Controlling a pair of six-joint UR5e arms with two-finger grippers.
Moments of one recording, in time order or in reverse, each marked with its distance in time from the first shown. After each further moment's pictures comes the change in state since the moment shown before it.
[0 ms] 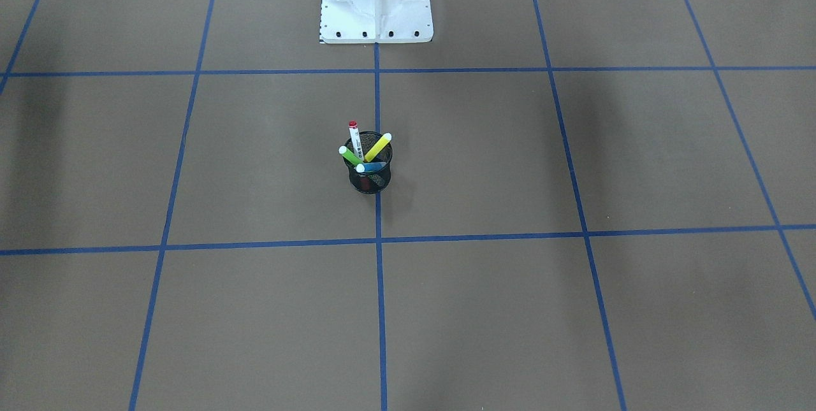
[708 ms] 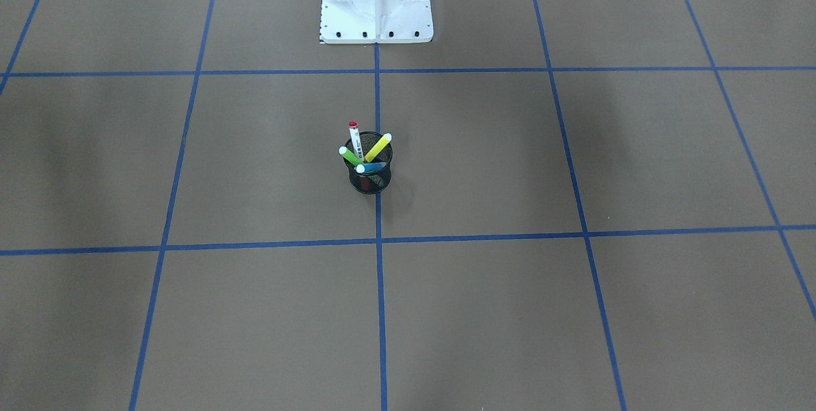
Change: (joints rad) left arm 0.073 -0.087 -0.007 0.054 -0.059 0.001; right arm -0.203 0.276 -0.014 -0.122 0.136 0.267
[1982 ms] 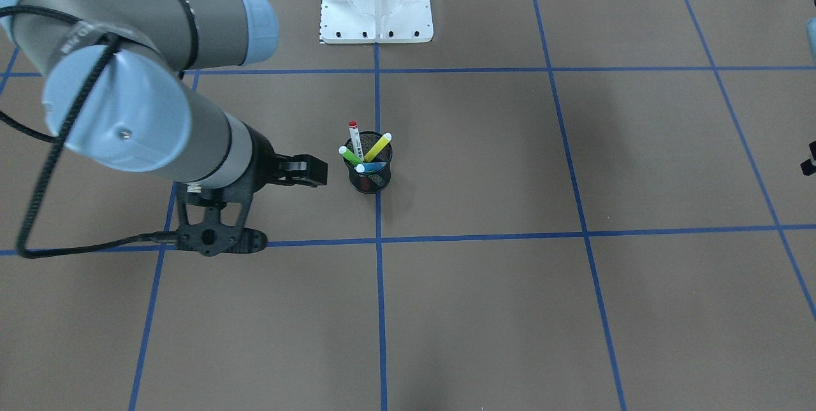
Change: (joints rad) left arm 0.011 -0.002 0.018 0.000 -0.025 -0.007; right arm -0.434 0.718 -0.444 -0.201 -0.100 0.311
